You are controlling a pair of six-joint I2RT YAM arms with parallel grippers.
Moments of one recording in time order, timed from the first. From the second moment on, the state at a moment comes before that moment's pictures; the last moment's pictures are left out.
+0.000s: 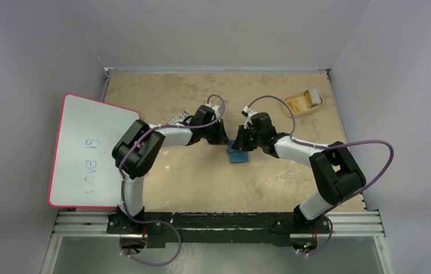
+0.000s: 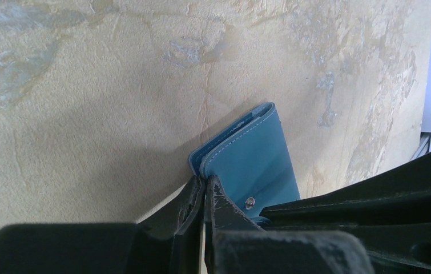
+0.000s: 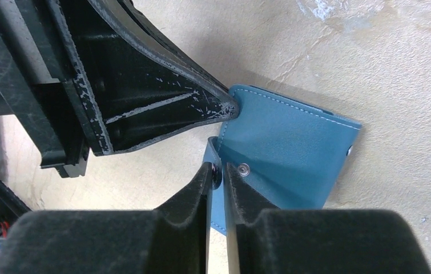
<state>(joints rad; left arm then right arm) -0.62 1.99 1.13 0.10 0.35 -0.62 0.50 1.59 0.79 0.02 -0.26 0.46</state>
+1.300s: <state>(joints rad) -0.62 1.99 1.13 0.10 0.35 -0.62 0.50 1.60 0.80 -0.02 -0.20 0.35</state>
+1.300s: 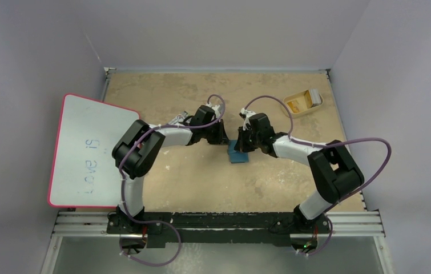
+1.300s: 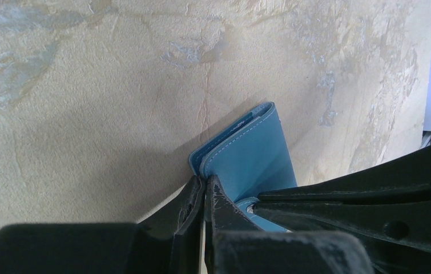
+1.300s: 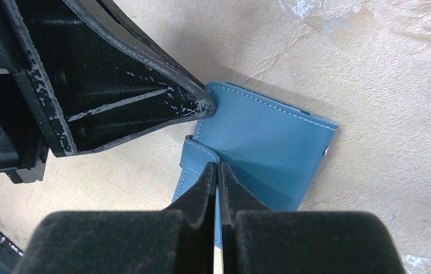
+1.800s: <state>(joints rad) -0.62 1.99 1.13 0.10 0.35 -0.61 0.51 1.61 0.80 -0.01 -0.18 0.36</state>
